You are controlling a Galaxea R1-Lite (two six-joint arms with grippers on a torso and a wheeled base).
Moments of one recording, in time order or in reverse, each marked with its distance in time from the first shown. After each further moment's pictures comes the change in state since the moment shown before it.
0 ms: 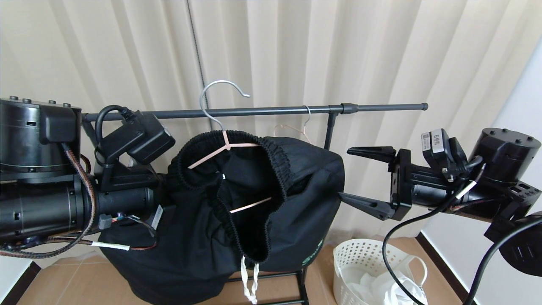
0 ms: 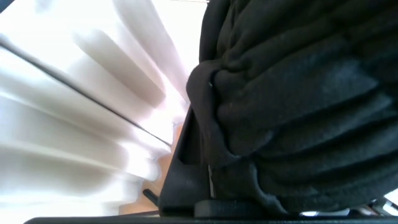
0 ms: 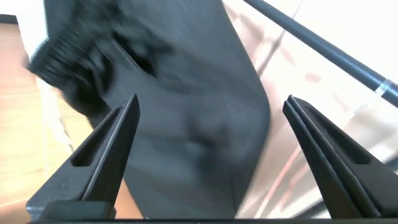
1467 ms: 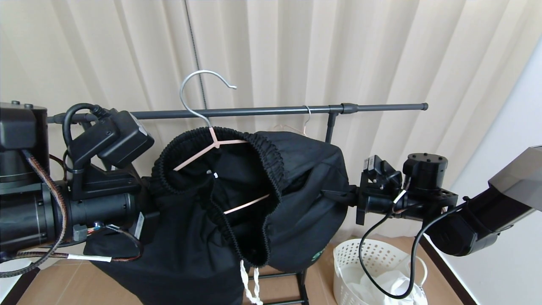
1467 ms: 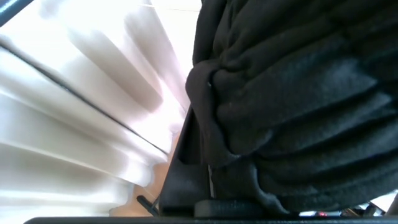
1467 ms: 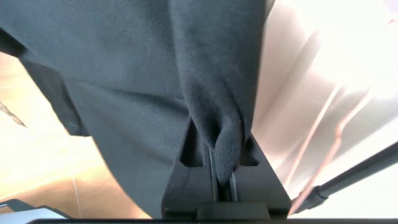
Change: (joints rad) left arm -0.001 -0.082 0.046 0.001 -0.014 -0.033; right arm -0.032 0.346 -0.148 0.003 -0.023 0.003
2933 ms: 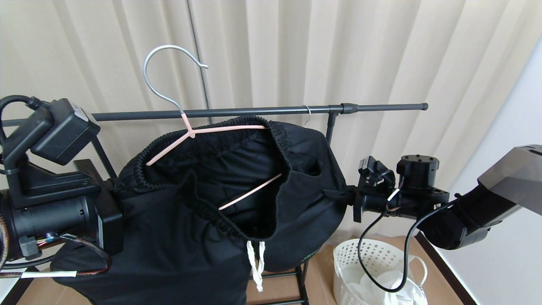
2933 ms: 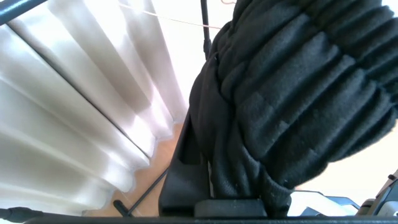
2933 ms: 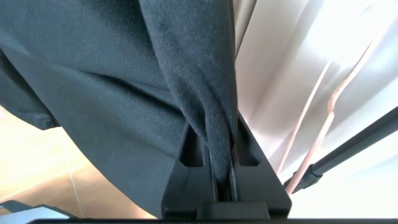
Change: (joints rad) left arm 0.016 -0.131 0.045 0.001 -0.001 -0.137; right arm -0.028 0.056 -0.058 0.065 -0.050 -0.002
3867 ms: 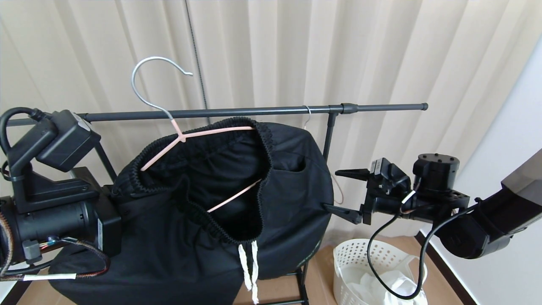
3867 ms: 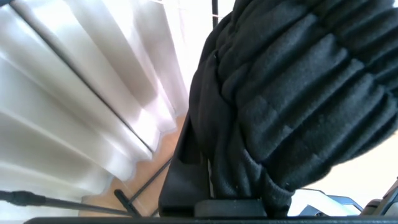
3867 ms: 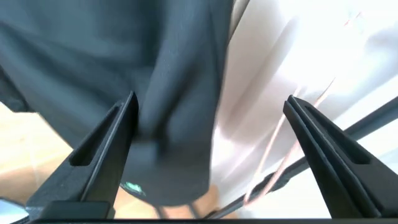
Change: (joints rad) left arm 0.049 0.006 0.038 -0.004 0.003 -0.004; right arm 0.011 -0.097 0.111 -0.080 -0.001 -0.121
